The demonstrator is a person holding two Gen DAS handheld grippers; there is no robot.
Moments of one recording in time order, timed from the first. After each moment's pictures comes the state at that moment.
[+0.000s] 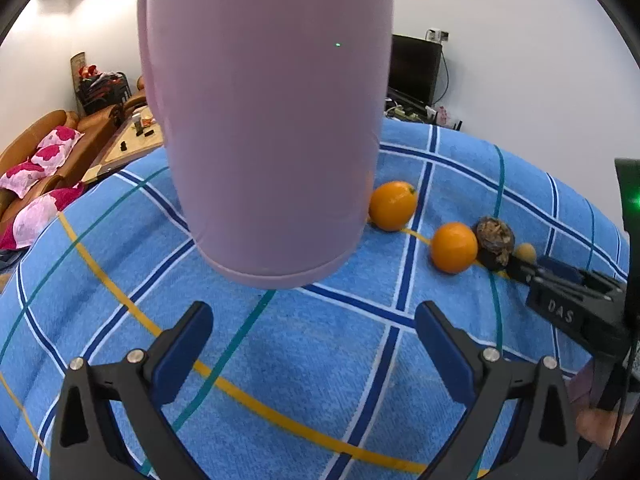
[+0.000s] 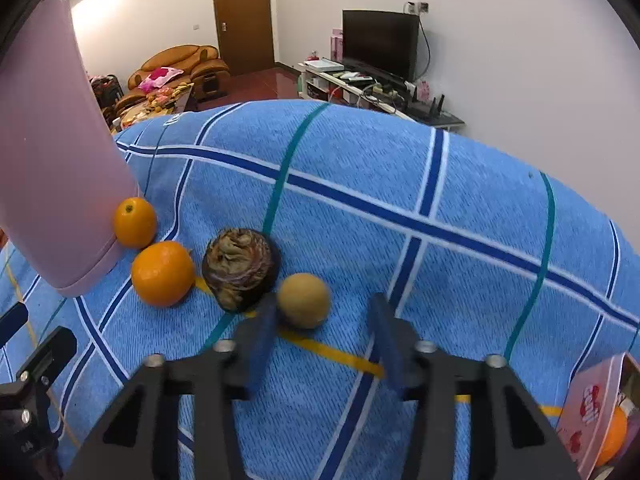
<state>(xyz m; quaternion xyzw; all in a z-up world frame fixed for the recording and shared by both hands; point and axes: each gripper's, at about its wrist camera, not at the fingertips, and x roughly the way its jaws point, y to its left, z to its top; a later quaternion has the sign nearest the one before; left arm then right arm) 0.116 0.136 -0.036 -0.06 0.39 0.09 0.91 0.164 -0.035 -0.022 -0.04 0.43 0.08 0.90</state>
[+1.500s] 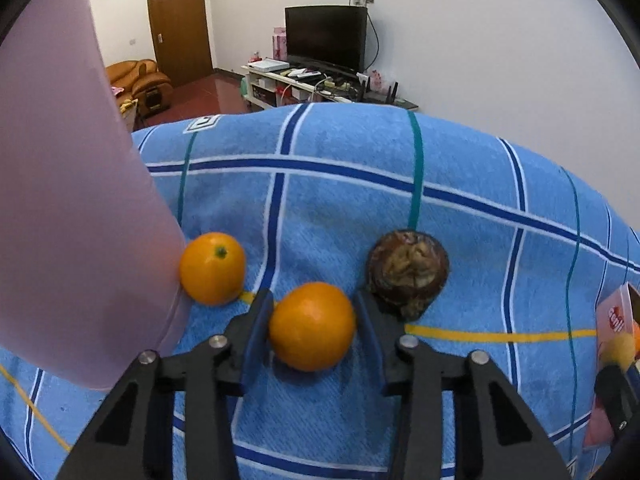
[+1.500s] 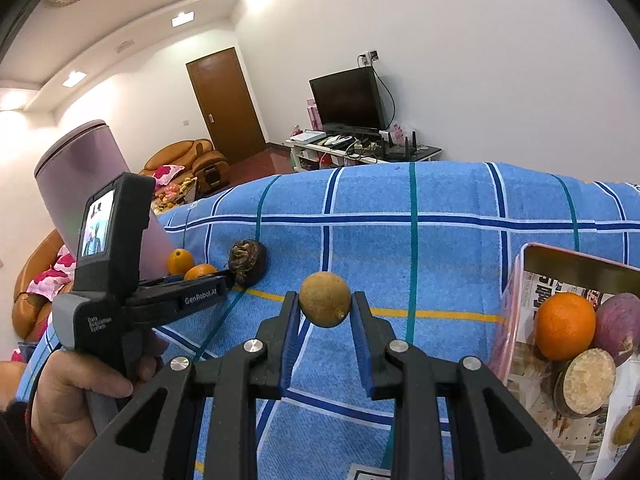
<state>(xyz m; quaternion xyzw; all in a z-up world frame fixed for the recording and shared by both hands) 0.204 0.060 -0.042 0.00 0.43 -0.02 0.90 0.053 -0.112 0.010 0.10 0.31 0.07 0.94</state>
